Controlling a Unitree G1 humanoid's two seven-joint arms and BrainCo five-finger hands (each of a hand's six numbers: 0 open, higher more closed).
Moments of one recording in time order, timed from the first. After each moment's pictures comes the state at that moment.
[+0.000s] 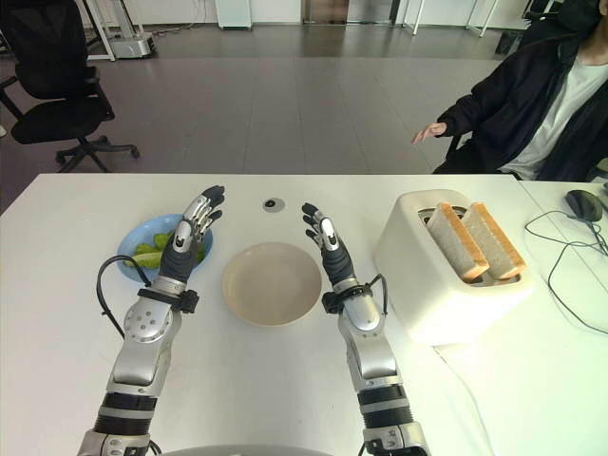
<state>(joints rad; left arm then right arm) -0.10 0.12 -0.05 -0.10 0.01 -0.21 -0.13 -0.15 -0.02 0.11 0.03 0.04 -0.07 0.15</state>
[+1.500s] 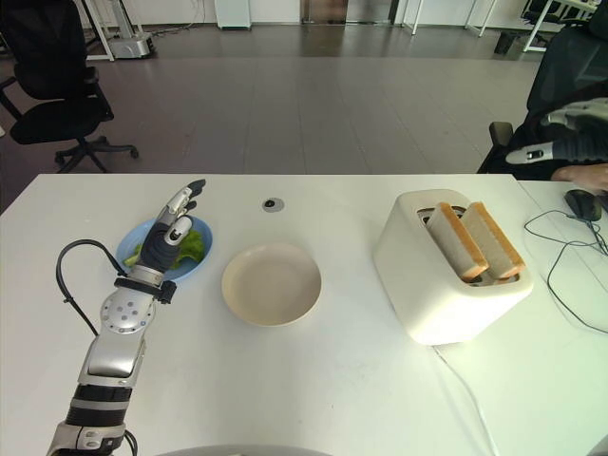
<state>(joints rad) -0.13 0.26 -0.01 -0.12 0.19 -0.15 -0.10 -0.83 -1.27 0.20 0.58 -0.76 -0.24 0.52</state>
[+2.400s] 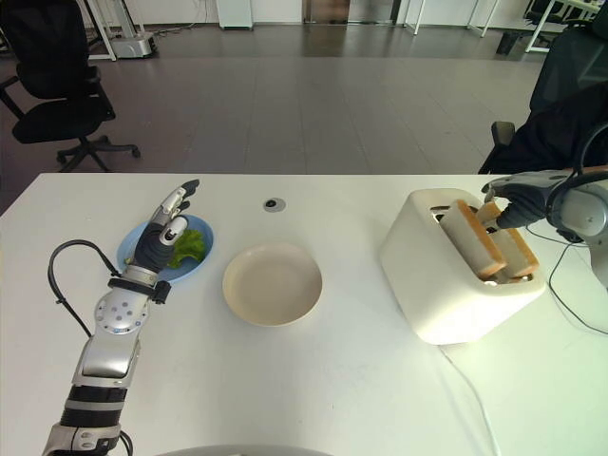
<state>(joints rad) -0.13 0.28 0.01 -0.13 0.20 -0.15 -0.09 -0.54 -1.25 0.16 0.25 -0.62 -0.17 0.74</state>
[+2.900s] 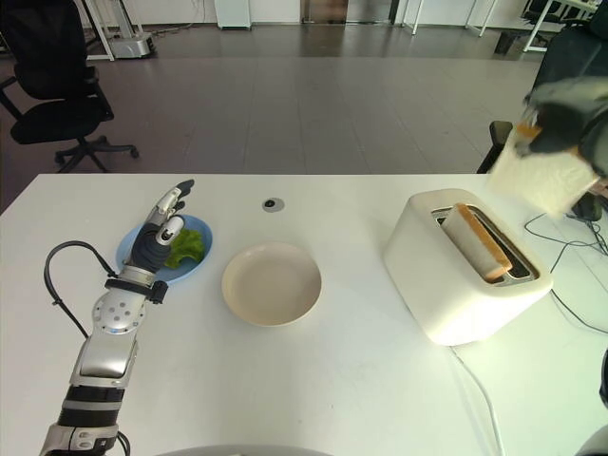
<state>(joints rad) -0.13 0.29 0.02 -0.10 0.20 -0.16 -0.08 -0.98 -1.21 0.21 0.47 -0.86 -0.16 0.50</state>
